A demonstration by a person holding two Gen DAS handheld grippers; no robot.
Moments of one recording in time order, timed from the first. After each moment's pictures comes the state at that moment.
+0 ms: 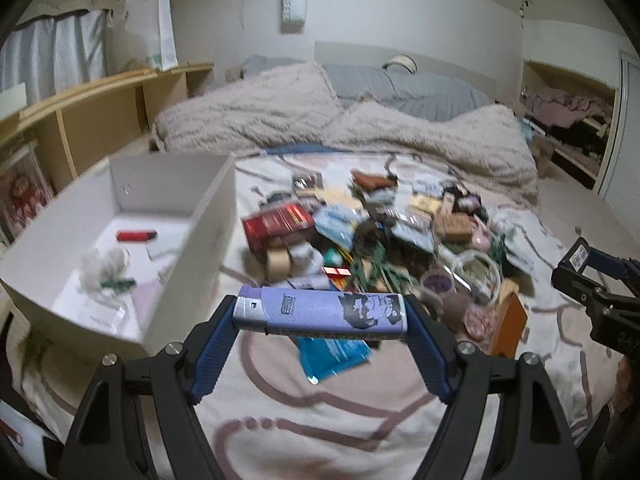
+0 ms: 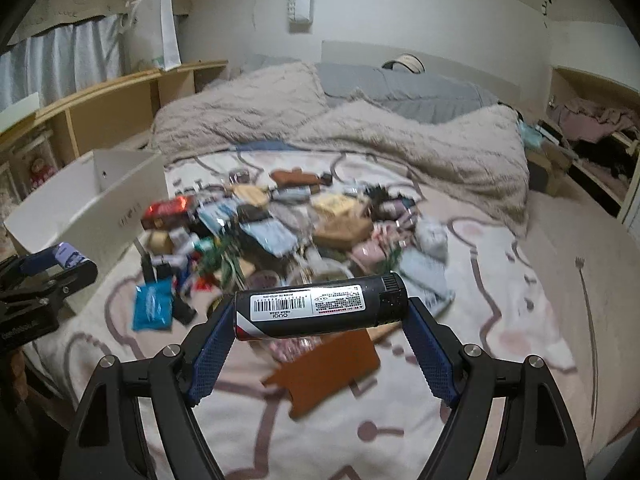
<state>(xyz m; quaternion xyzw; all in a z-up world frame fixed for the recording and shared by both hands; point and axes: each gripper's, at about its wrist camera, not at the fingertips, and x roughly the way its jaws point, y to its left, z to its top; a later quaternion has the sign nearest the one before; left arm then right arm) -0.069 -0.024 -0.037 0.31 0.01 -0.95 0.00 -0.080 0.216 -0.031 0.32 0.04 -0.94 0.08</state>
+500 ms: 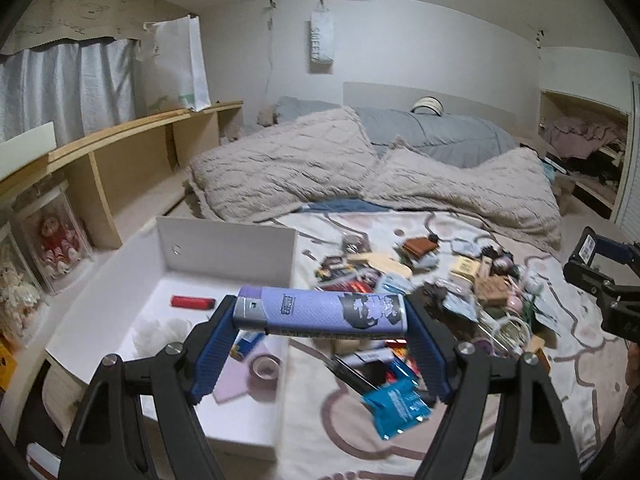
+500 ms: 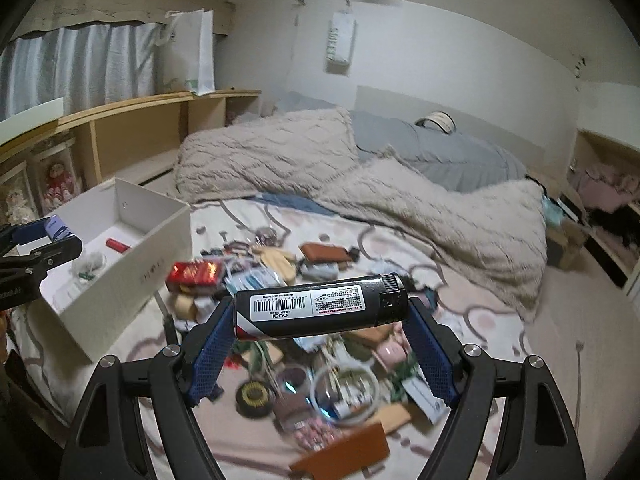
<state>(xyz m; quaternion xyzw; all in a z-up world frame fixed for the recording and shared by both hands) -0.085 -0.093 0.024 0.26 0.00 -0.97 0.04 -0.117 0.163 0.036 0.26 0.09 -0.95 0.12</state>
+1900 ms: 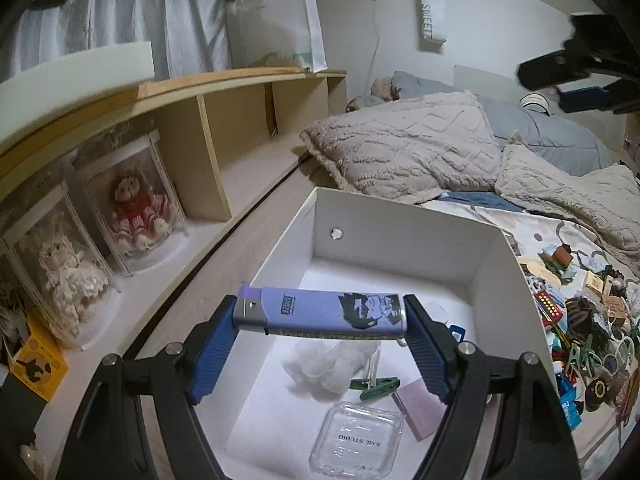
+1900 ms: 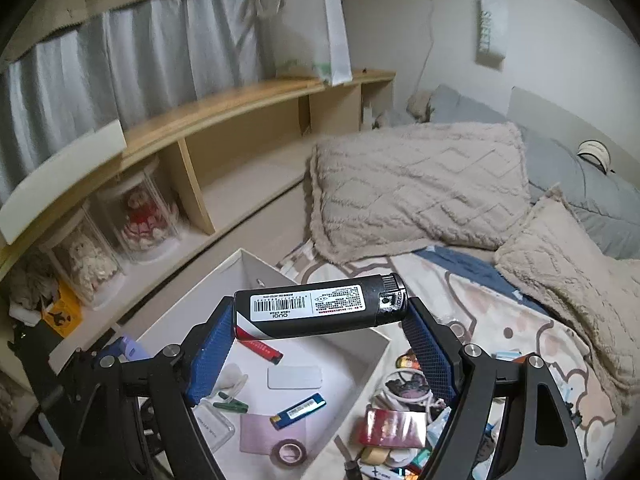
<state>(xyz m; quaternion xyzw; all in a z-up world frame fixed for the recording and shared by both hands) -0.124 -0.286 -0.006 0.30 0.02 -0.94 0.17 -0.265 -0.124 0.123 0.36 0.09 -0.88 0.30</state>
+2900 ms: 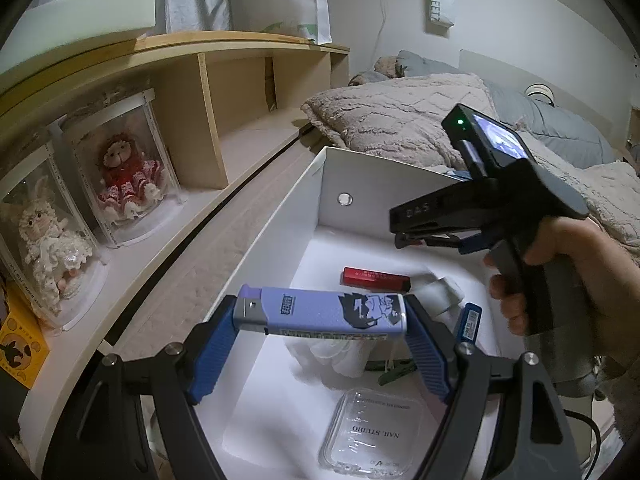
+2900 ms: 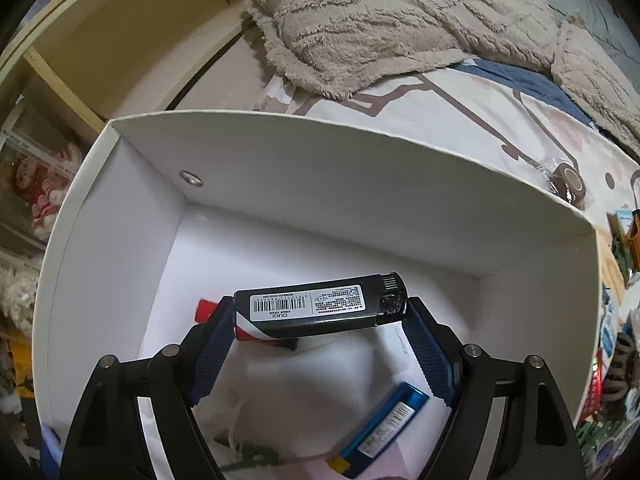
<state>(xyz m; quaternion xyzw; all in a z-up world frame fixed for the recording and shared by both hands) -0.130 -0.308 -0.038 0.33 0.04 -0.93 0.16 -0.338 -0.215 -0.078 0.57 0.01 -0.80 0.19</state>
